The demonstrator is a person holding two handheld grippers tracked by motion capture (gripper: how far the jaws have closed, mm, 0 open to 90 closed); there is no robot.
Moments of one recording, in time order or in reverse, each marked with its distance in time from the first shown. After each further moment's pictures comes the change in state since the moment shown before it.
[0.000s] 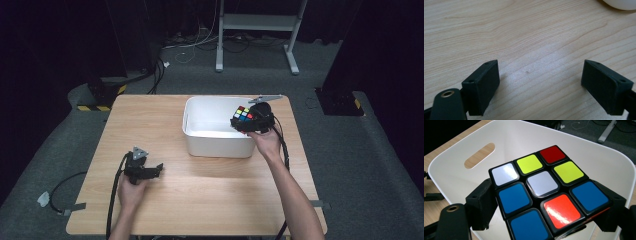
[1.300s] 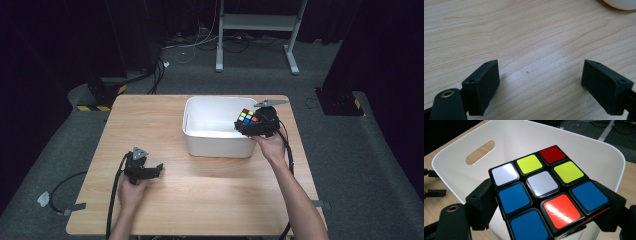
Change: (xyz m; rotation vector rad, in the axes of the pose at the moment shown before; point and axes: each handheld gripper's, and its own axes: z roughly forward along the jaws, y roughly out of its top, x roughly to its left) left arm 0.000 0.000 0.000 0.000 0.000 0.001; right arm -0.003 -0.012 -0.013 -0.023 -0.002 0.000
